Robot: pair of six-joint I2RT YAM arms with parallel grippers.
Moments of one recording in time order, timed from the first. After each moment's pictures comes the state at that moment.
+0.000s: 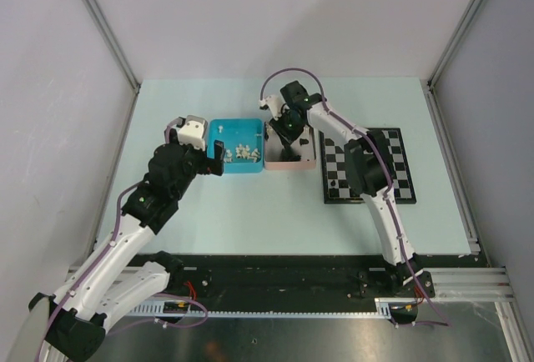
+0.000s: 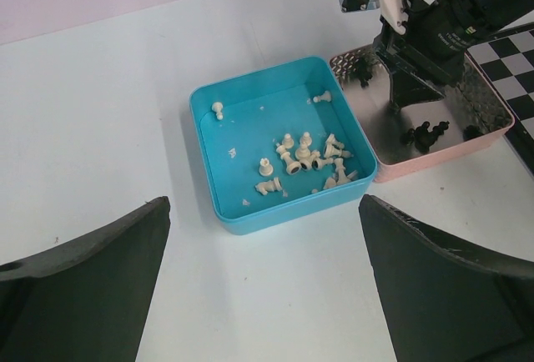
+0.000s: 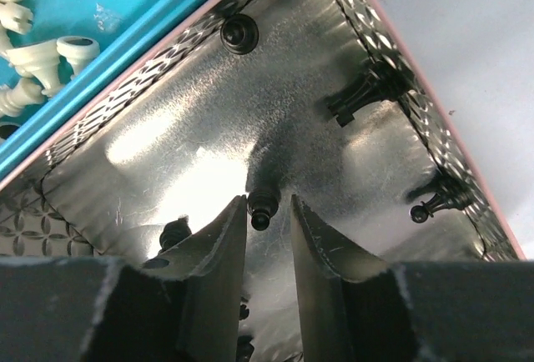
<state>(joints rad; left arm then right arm) -0.48 0.81 0.77 -0.20 -0.22 0.01 0.52 2.41 2.13 -0.76 -0.24 -0.39</state>
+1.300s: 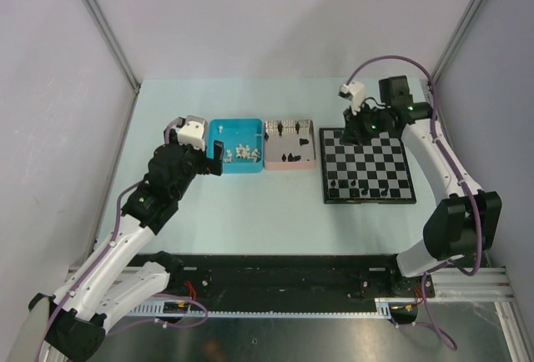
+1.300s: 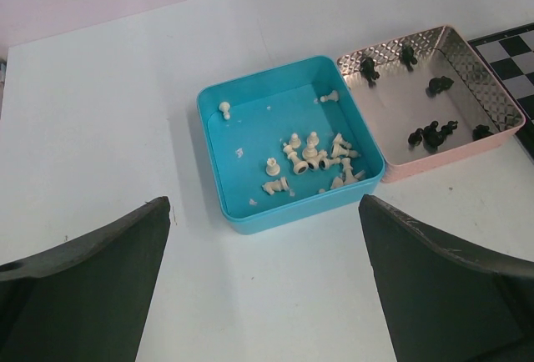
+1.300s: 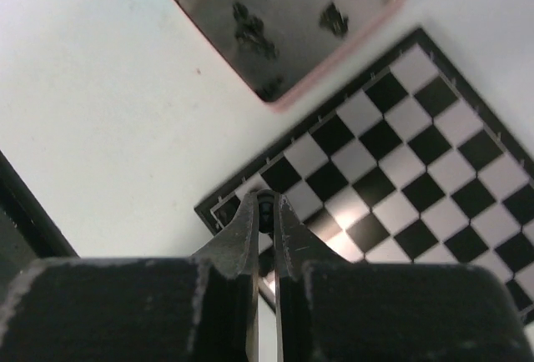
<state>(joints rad) -0.48 0.81 0.76 -0.20 -0.23 0.03 0.20 1.53 1.46 -0.81 -0.59 -0.48</state>
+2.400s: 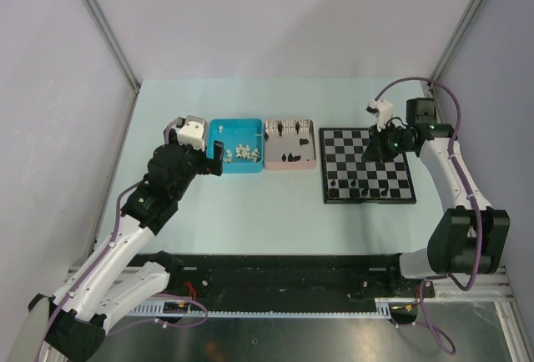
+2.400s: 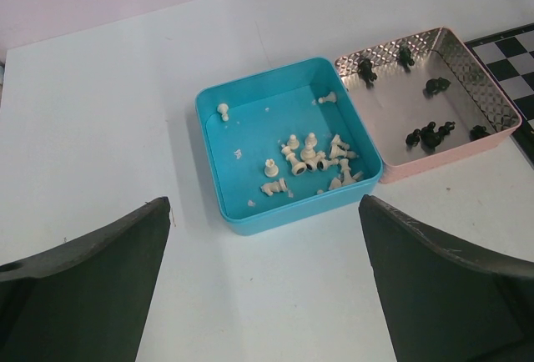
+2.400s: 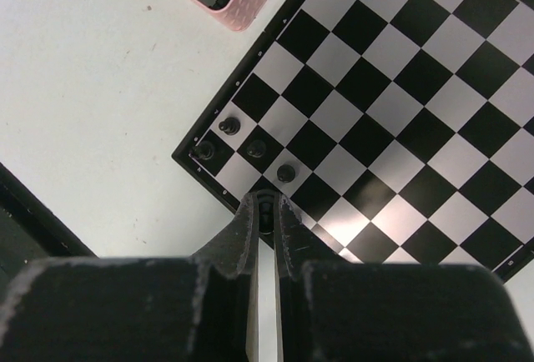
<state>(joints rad) -0.48 0.80 0.76 -0.20 -0.22 0.03 -0.03 1.41 1.20 -0.79 -0.61 -0.48</state>
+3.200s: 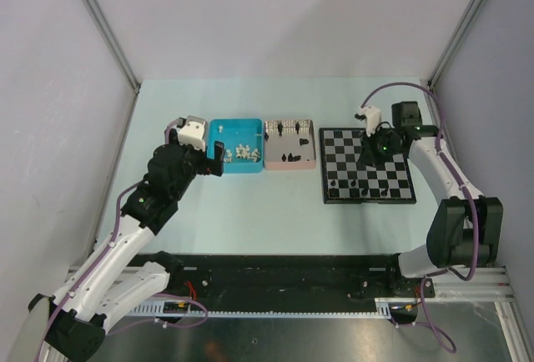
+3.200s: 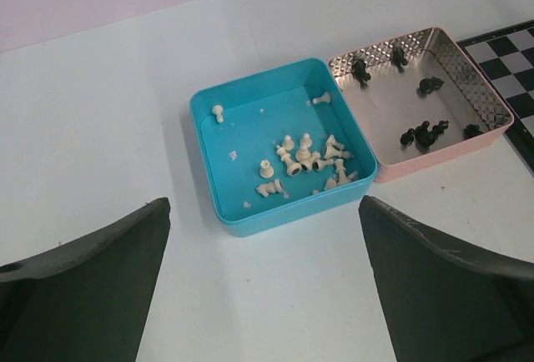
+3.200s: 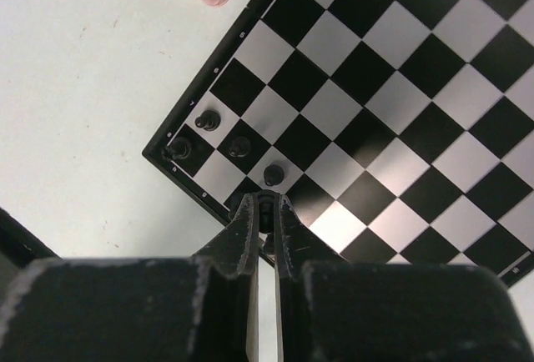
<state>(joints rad) -0.48 0.80 0.76 -0.20 -0.21 0.03 0.03 1.45 1.15 -0.73 -0.50 -0.48</state>
